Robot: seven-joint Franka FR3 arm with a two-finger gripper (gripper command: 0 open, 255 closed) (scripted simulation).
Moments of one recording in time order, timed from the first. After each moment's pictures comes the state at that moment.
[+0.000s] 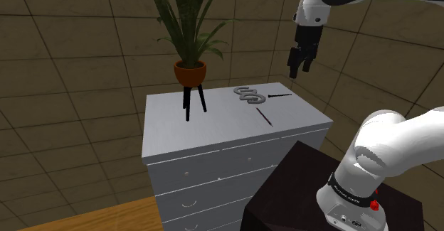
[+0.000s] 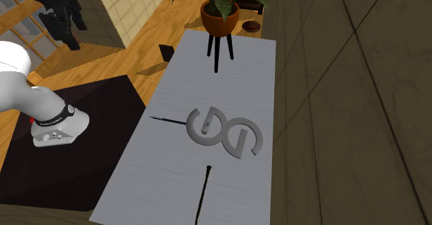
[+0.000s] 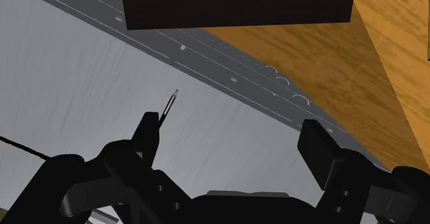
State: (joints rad) arm -0.01 -0.80 -0.07 -2.36 -0.08 1.50 0.04
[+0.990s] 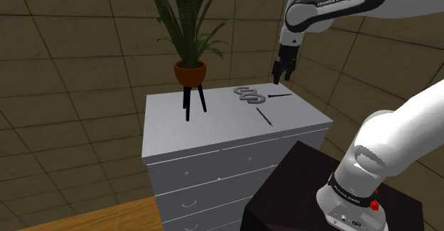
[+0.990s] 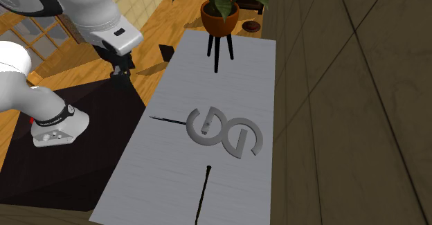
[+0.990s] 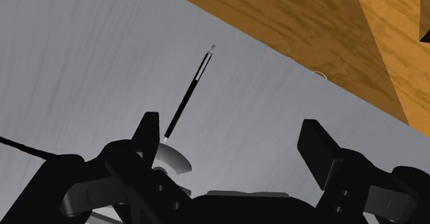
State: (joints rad) arm -0.03 -0.43 -0.32 -2.31 -0.08 1.83 -0.19
